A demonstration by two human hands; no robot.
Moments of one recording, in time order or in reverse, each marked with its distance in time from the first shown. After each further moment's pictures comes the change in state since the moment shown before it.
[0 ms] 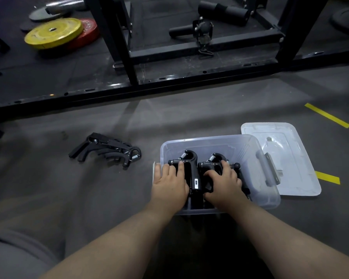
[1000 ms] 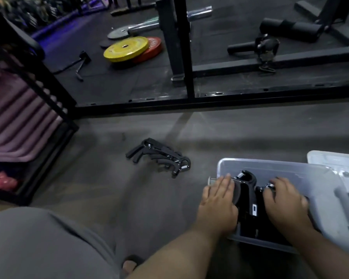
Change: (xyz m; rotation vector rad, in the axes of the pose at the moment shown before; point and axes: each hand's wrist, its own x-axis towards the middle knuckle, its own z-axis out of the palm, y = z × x) left_hand -0.017 -0.018 -0.005 -0.357 -0.018 -0.128; right_hand 0.020 -0.038 -0.014 0.127 0.327 0.038
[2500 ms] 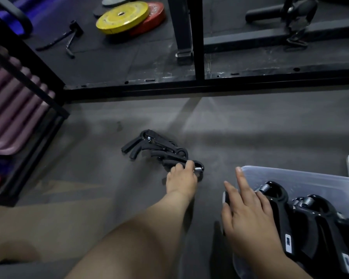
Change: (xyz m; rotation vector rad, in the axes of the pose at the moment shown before) left_hand 0.101 -0.153 0.027 0.090 -0.169 -0.494; right_hand -0.014 -0.087 0.078 -0.176 -0.115 -0.348
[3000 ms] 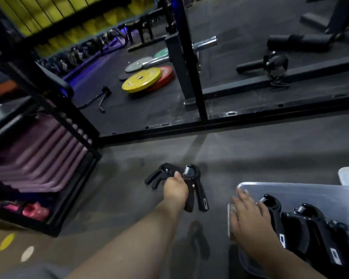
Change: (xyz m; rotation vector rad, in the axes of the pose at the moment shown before) left_hand -0.055 -0.001 -0.138 -0.751 0.128 -0.413; right_hand -0.011 -0.004 -0.027 0.041 0.025 -0.053
